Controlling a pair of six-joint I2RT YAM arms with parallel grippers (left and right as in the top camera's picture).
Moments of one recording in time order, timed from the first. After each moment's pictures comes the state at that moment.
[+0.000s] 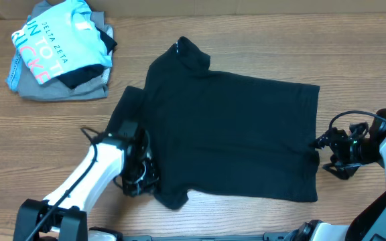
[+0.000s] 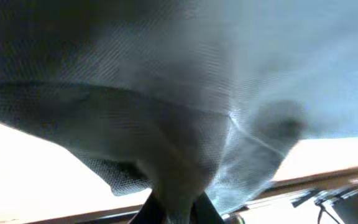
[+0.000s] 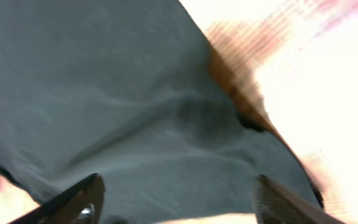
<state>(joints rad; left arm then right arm) -0.24 1.46 0.78 -1.02 0.43 -0.49 -0.54 1.52 0.97 -1.12 -0.42 0.28</state>
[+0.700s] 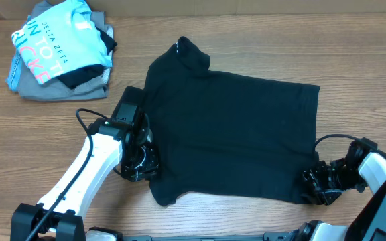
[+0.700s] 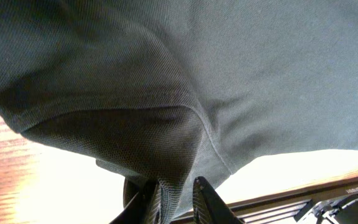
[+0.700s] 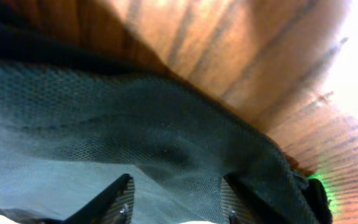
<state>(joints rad) -0.24 1.46 0.89 -1.04 0.37 -0.44 -0.54 1.51 0.62 -0.95 -0.38 0.46</state>
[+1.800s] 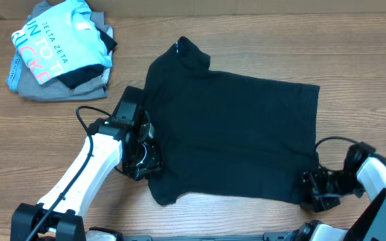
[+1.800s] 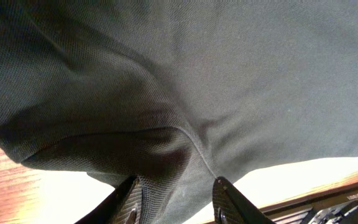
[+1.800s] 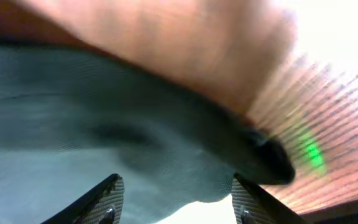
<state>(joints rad) -0.24 1.46 0.89 -0.98 0.36 -0.41 -0.54 1.46 0.58 -1.01 -0.35 0.64</state>
